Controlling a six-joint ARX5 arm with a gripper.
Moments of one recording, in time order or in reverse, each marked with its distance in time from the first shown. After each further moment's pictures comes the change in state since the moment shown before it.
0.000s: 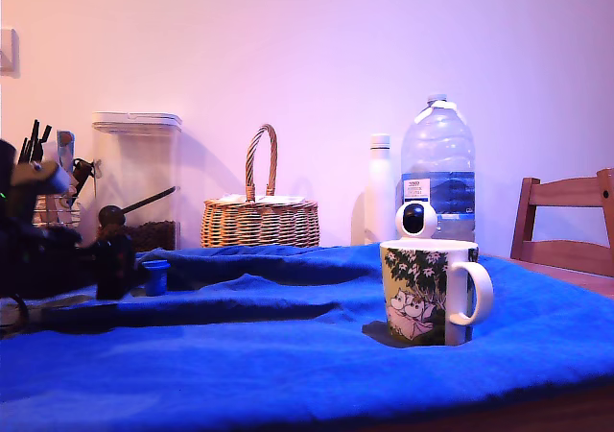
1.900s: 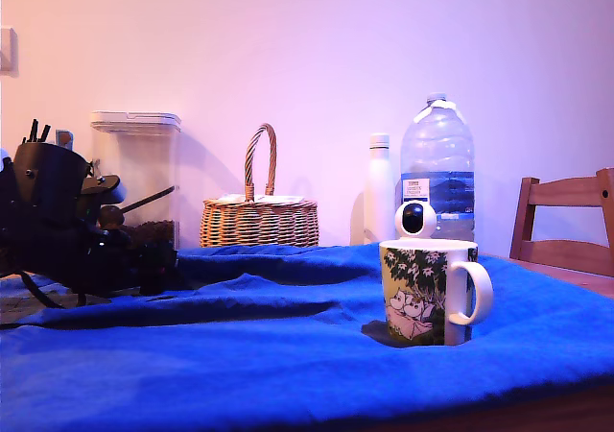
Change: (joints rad) arm 0.000 0.078 0.347 -0.378 0.018 0.026
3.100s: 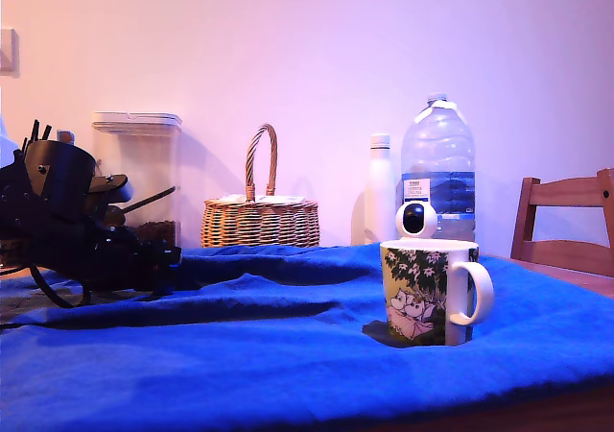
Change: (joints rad) arm 0.001 0.008 0.062 -0.087 0.032 0.029
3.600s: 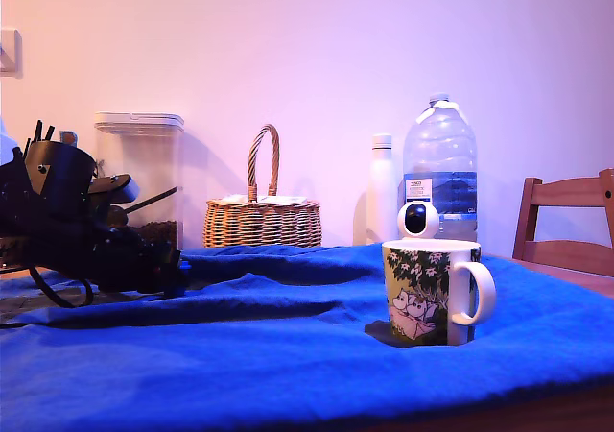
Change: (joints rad) arm 0.004 -0.011 0.007 -0.061 0.138 0.057
